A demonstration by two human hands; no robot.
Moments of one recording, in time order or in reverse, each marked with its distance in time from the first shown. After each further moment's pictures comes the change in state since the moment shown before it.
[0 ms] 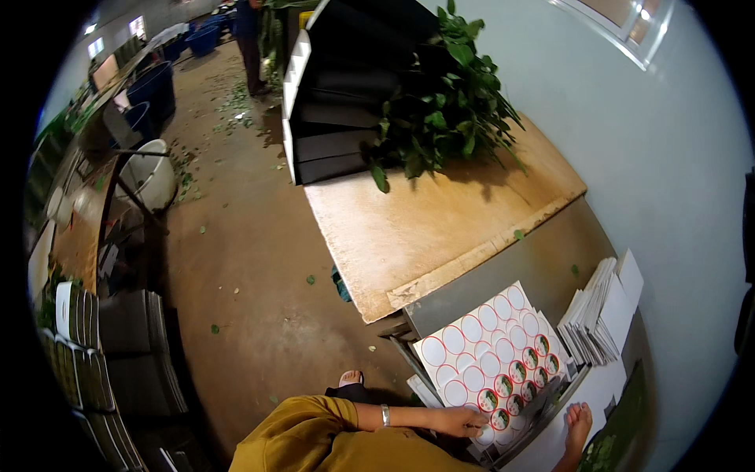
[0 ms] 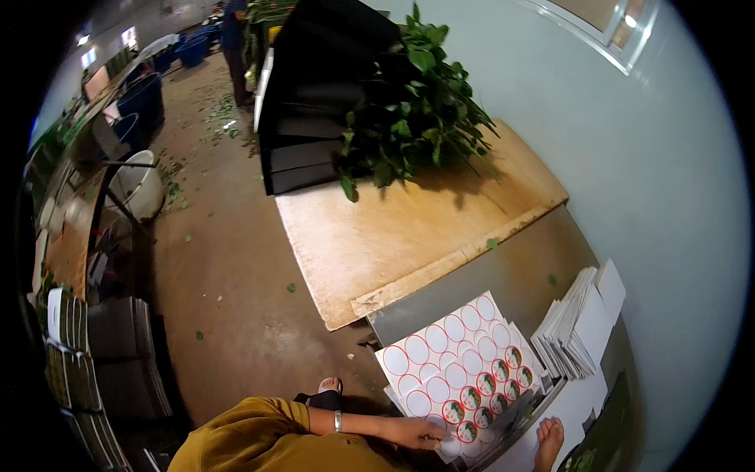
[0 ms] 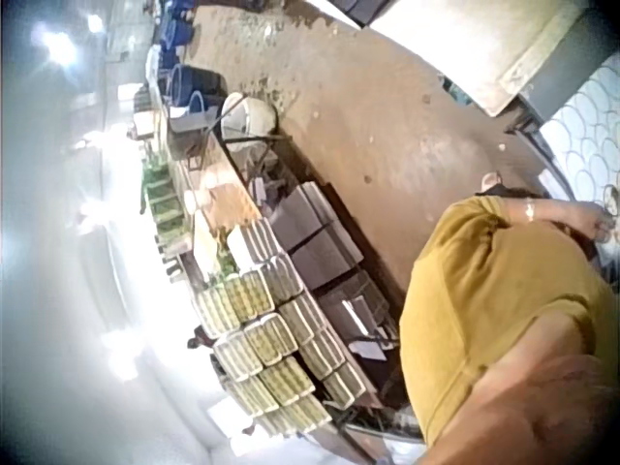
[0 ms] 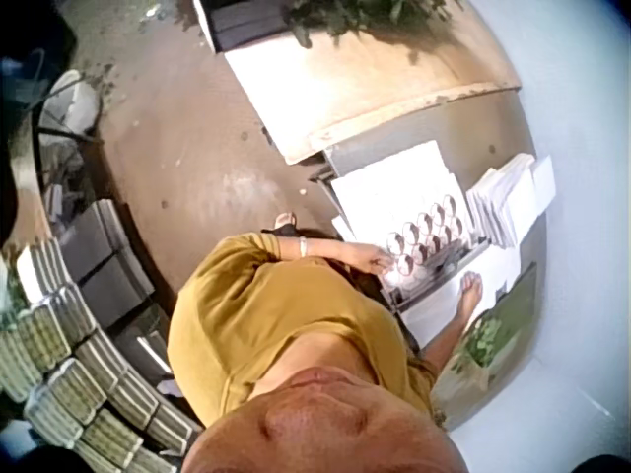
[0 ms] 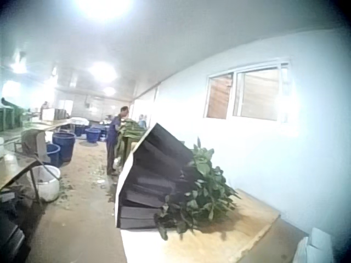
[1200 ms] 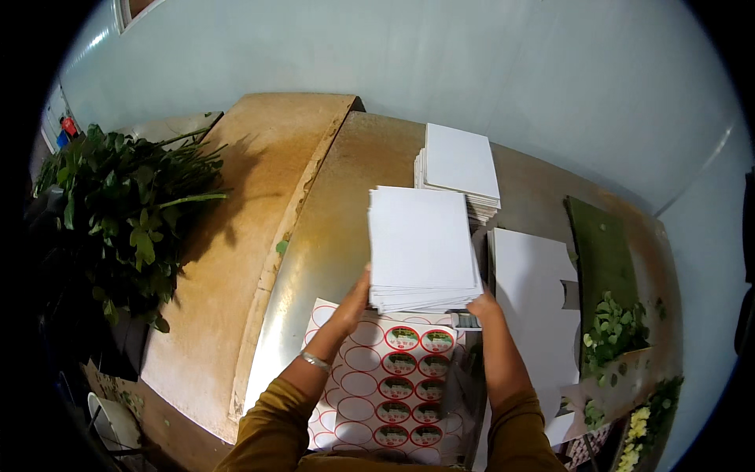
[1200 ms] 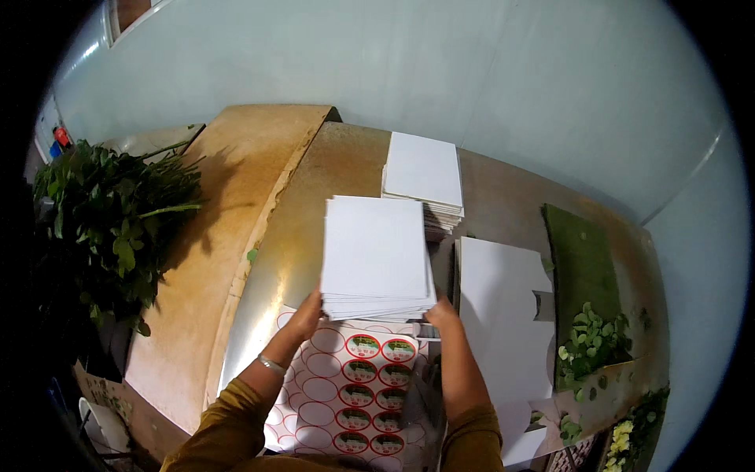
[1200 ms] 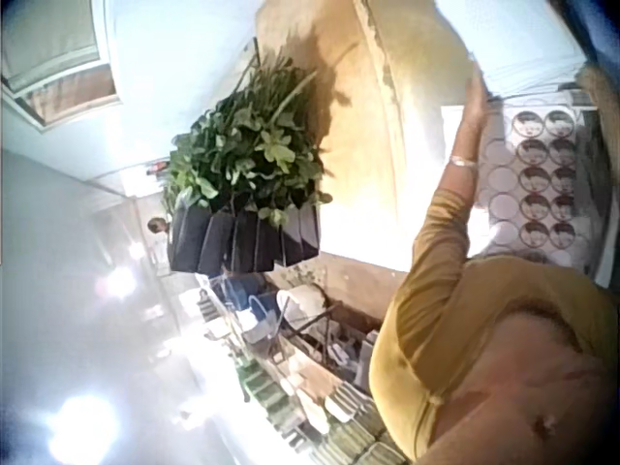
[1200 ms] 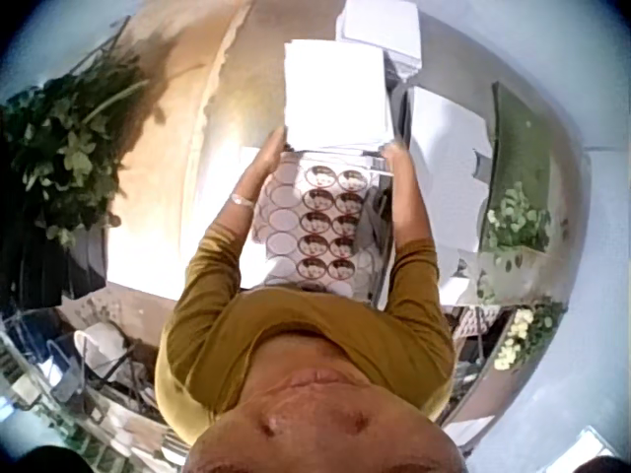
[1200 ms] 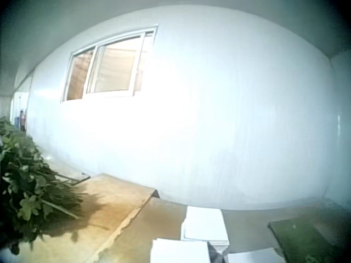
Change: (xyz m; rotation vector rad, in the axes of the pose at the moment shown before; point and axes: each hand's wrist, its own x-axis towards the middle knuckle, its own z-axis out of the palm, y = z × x) left_hand 0.329 -0.013 -0.188 -0.192 0.294 -0.507; right_hand 0.228 -0.005 0.095 0.651 -0.207 0.265
